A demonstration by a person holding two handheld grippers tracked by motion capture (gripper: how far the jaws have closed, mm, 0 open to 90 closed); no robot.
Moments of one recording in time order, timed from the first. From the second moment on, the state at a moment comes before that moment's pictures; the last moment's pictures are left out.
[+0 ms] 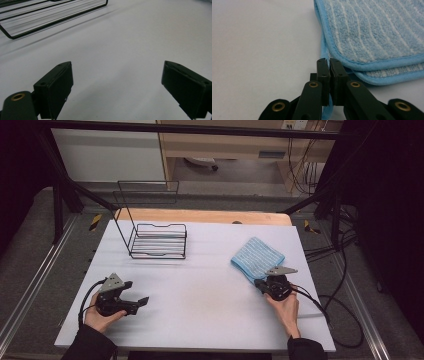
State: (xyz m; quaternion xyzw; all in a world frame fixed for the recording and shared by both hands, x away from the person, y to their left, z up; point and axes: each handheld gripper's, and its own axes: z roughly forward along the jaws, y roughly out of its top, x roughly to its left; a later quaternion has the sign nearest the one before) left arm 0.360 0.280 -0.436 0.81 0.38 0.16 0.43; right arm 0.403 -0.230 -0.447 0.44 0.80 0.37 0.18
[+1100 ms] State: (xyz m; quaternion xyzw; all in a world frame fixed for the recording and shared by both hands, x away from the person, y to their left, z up) left arm 0.361 0.279 -0.437 0.81 0.38 0.16 0.42; right arm 0.437 -0.218 -0.452 0.39 0.82 0.34 0.23
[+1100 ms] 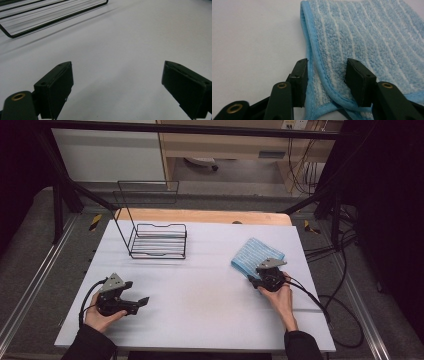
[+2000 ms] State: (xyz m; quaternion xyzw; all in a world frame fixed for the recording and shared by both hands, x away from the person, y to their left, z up) left arm 0.361 0.280 -0.437 0.81 0.38 0.16 0.42; right arm 0.439 -0.225 -0.449 0.40 0.83 0.33 0.23
